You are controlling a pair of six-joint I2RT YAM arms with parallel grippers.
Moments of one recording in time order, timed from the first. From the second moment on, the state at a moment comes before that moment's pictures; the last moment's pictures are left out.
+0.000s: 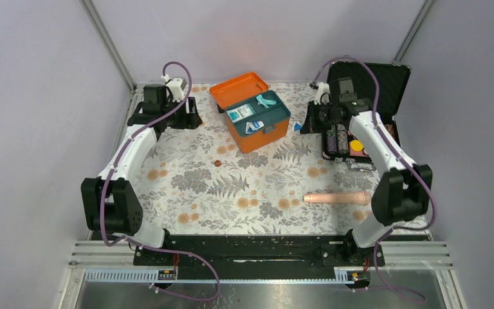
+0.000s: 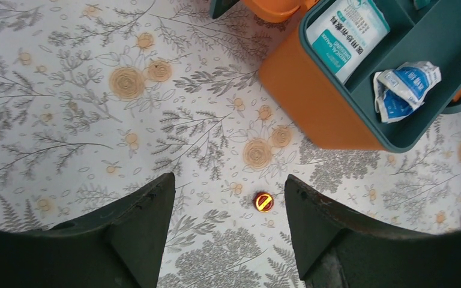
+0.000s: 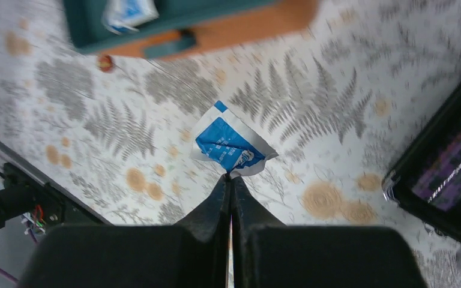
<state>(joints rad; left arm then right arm) -0.06 1.49 1.26 -0.44 0.31 -0.04 0.20 1.67 1.45 -0.78 -0.43 0.10</state>
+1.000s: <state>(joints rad) -0.08 1.45 1.18 -0.45 0.32 -0.05 0.35 1.81 1.59 -0.55 -0.45 0.19</state>
